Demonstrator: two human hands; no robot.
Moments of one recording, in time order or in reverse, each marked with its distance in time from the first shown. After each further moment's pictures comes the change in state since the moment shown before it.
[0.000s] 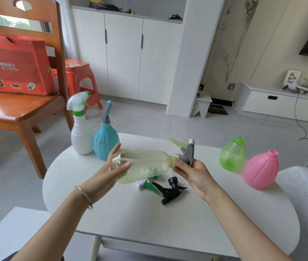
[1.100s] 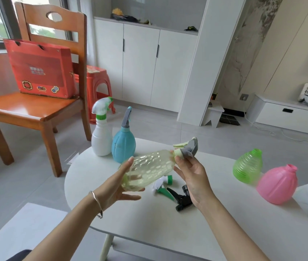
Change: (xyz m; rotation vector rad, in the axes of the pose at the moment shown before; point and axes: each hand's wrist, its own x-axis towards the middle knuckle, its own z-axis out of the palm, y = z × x) left_hand -0.022 0.001 -0.016 -0.103 0.129 -0.245; right_hand -0.011 0.008 0.064 -0.032 -0.037 -0.229
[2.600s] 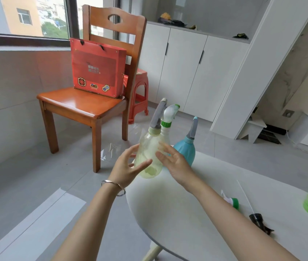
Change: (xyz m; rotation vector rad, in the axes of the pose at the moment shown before) left_hand -0.008 0.034 -0.159 0.477 0.456 0.610; right_hand 0.065 0.072 0.202 -0.562 -0.418 0.065
